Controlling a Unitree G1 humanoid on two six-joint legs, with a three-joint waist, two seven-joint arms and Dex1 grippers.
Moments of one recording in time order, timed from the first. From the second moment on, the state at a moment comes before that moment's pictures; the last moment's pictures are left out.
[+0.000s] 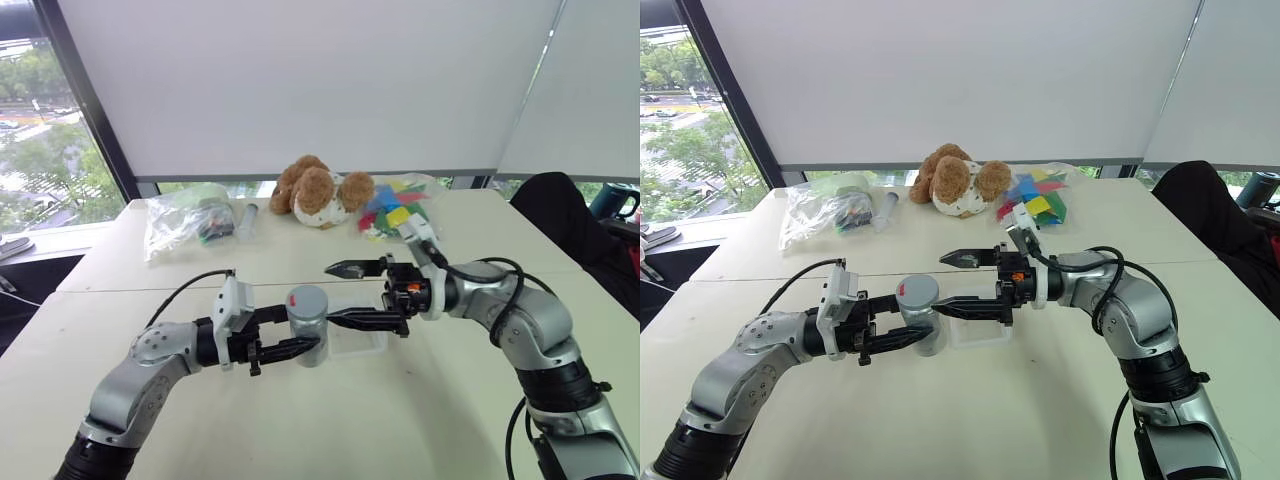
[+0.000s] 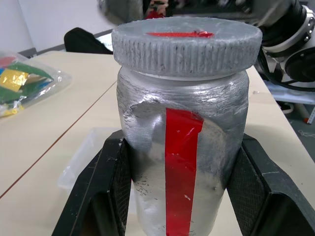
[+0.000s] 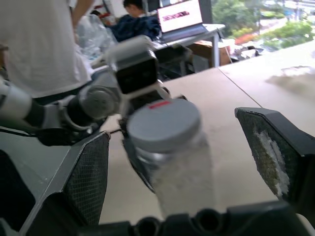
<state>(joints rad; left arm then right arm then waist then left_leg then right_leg) -0.32 0.56 -0.02 -0.31 -0.58 0.36 -1.03 -0.71 -0.57 0.05 -0.24 0.72 0.71 1.11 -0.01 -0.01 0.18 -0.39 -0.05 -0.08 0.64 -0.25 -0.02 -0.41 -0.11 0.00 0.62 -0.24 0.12</state>
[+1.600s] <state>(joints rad) -0.37 0.62 0.08 -0.20 -0.63 0.39 -1.06 -0.20 -0.60 -0.37 0.42 0.42 -0.07 0.93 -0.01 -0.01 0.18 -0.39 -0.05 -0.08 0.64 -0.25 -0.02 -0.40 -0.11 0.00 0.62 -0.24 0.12</state>
